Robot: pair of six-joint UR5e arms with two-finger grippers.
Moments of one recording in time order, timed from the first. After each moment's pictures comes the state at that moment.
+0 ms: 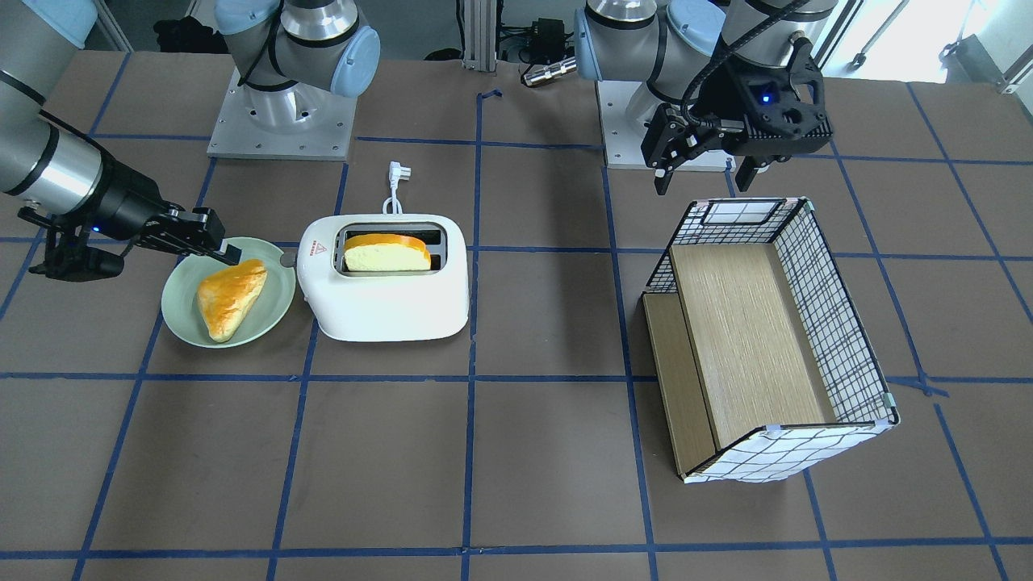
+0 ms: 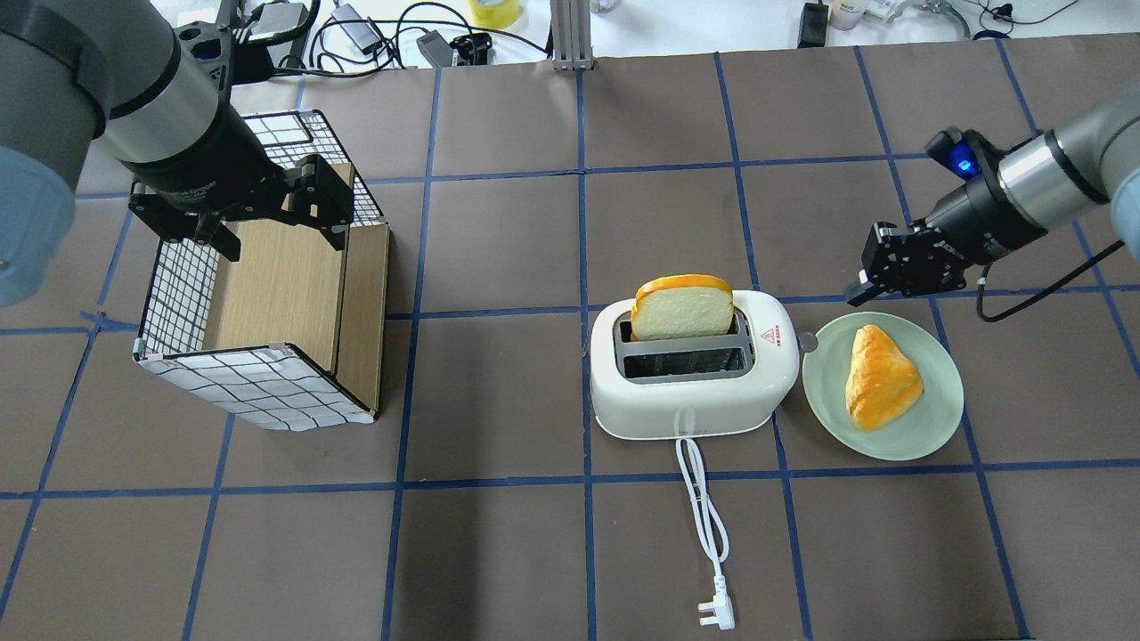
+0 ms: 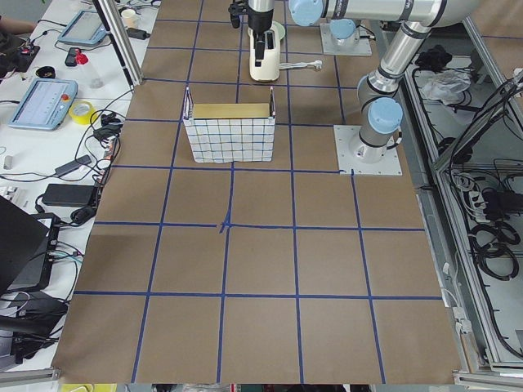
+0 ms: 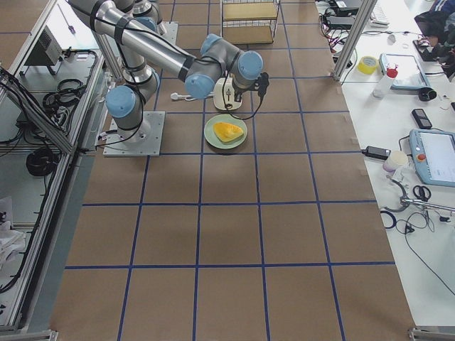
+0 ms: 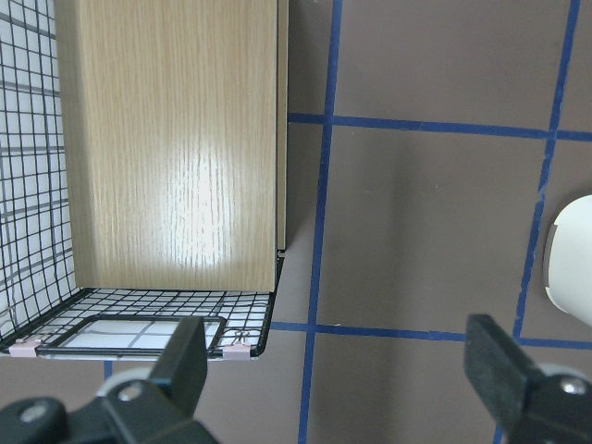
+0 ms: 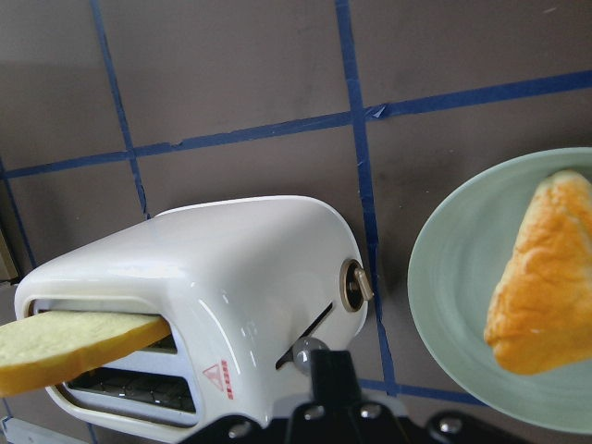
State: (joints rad) left arm -1.57 -1.46 -1.67 -1.52 1.59 -0.08; right arm 1.21 -1.54 1.81 -1.57 -1.19 -0.27
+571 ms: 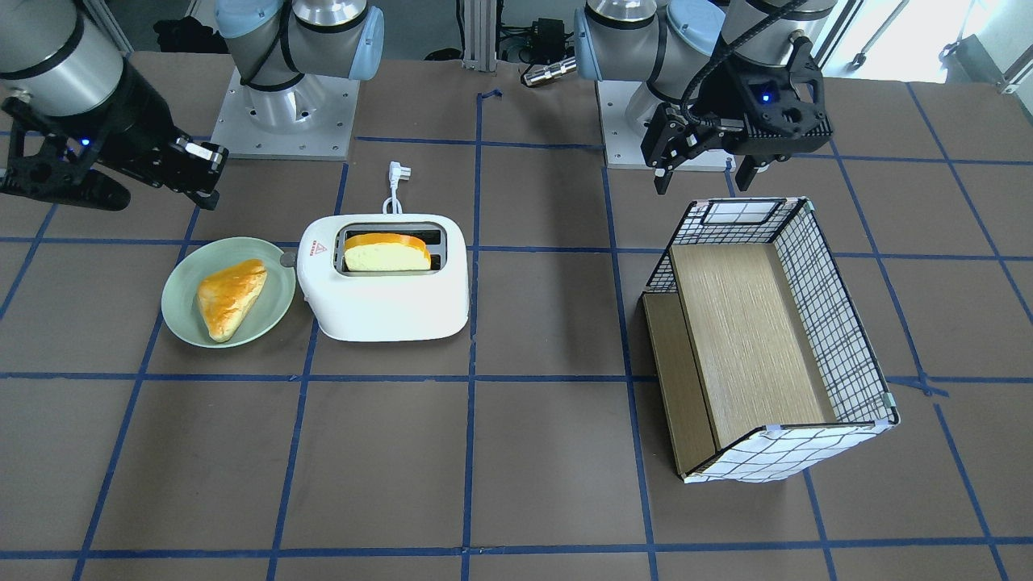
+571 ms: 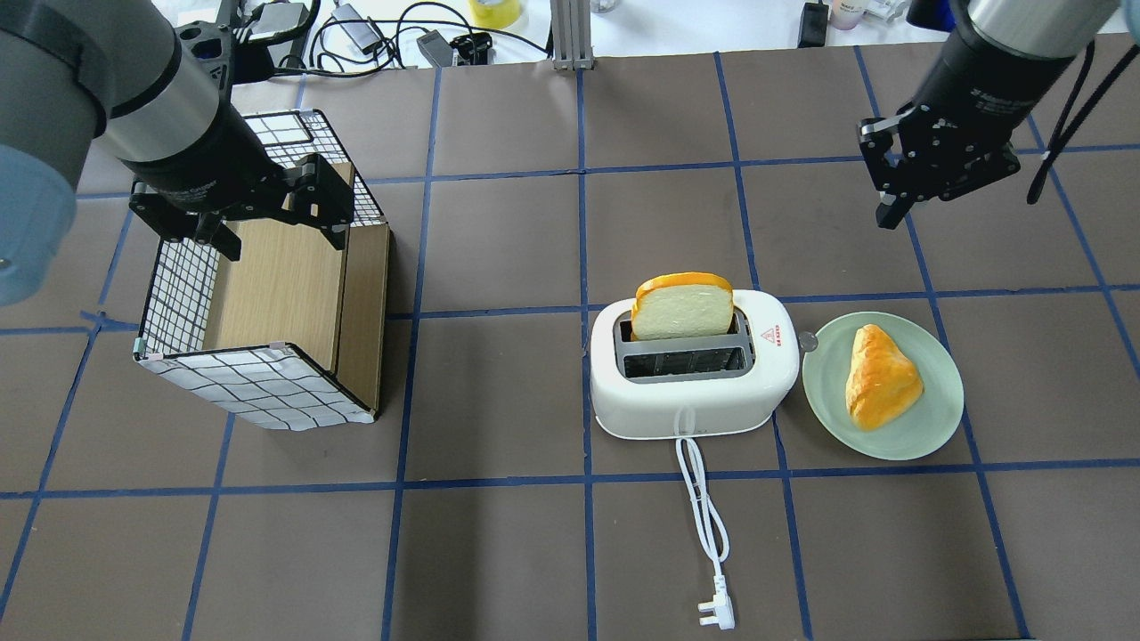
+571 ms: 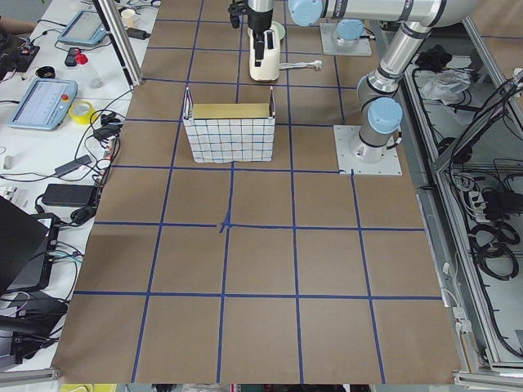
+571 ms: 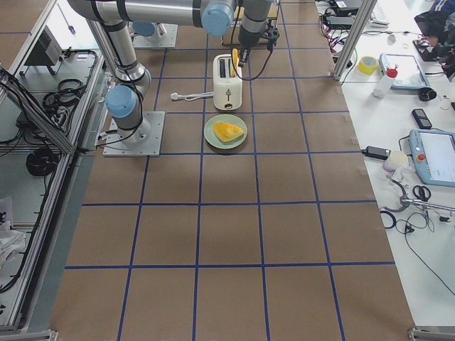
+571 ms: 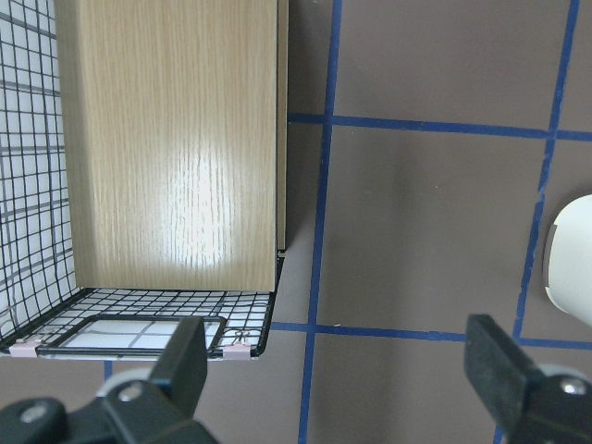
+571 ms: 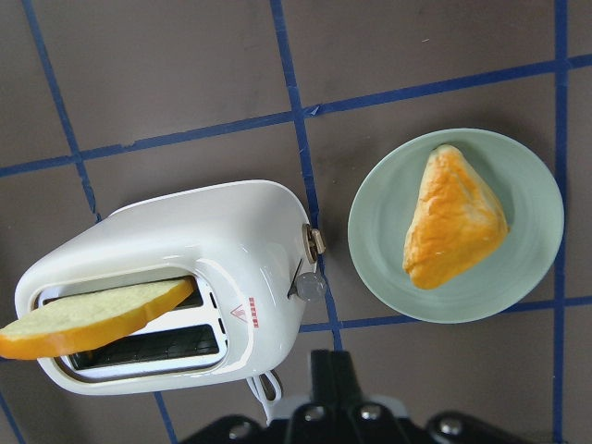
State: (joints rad) left arm -1.57 -1.46 -1.67 -1.52 1.59 -0.08; right arm 1.48 -1.54 1.49 -1.38 -1.52 0.08
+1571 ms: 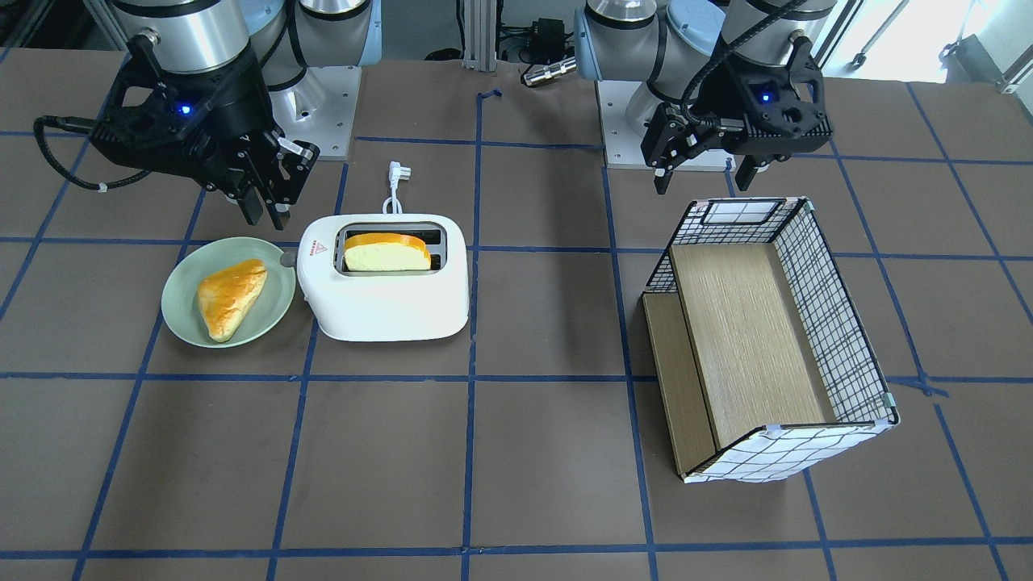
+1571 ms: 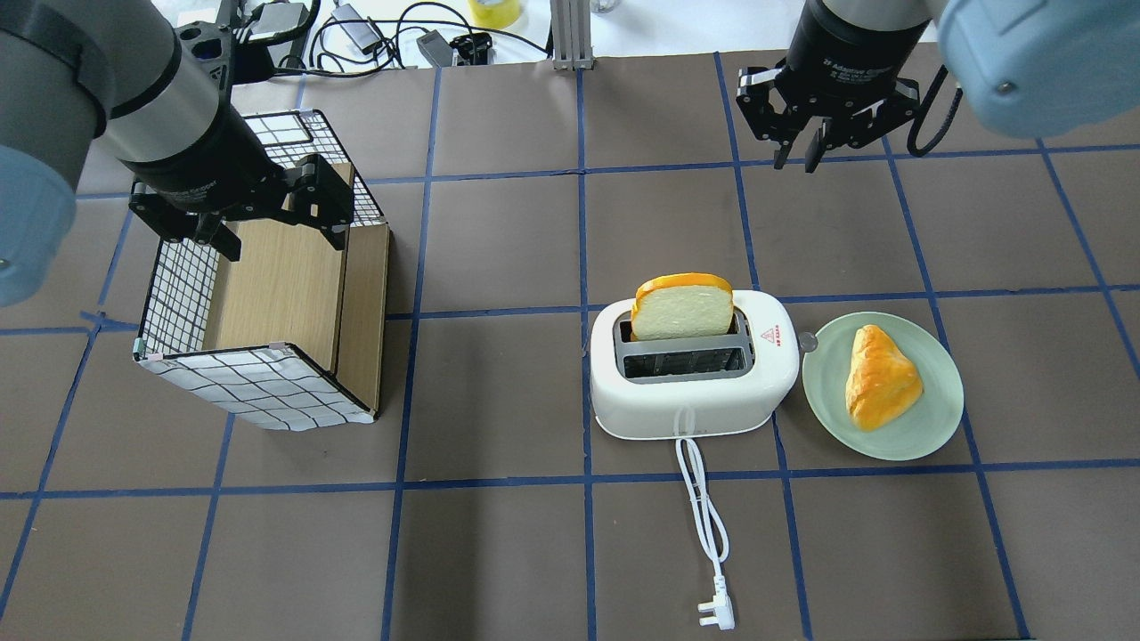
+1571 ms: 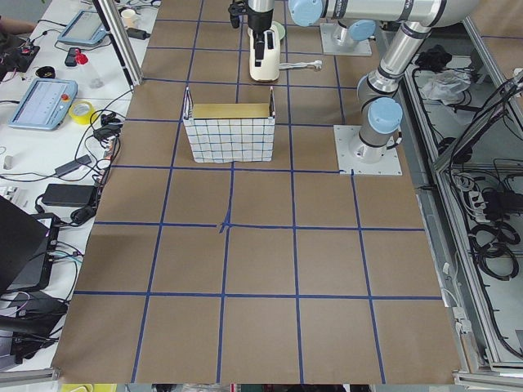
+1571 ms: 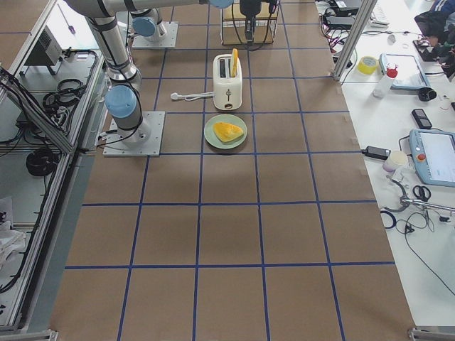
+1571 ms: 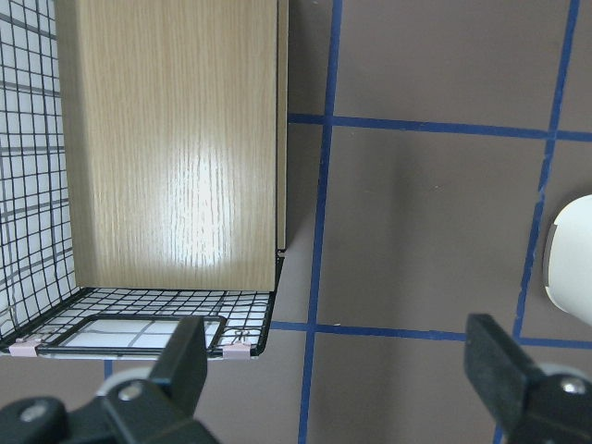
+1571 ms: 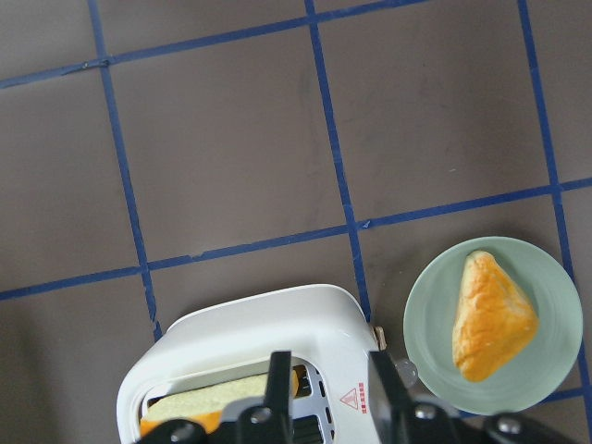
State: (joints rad) left arm -1.57 -1.46 -1.67 -1.52 1.59 -0.08; right arm 1.66 -1.53 1.48 -1.65 -1.58 0.27
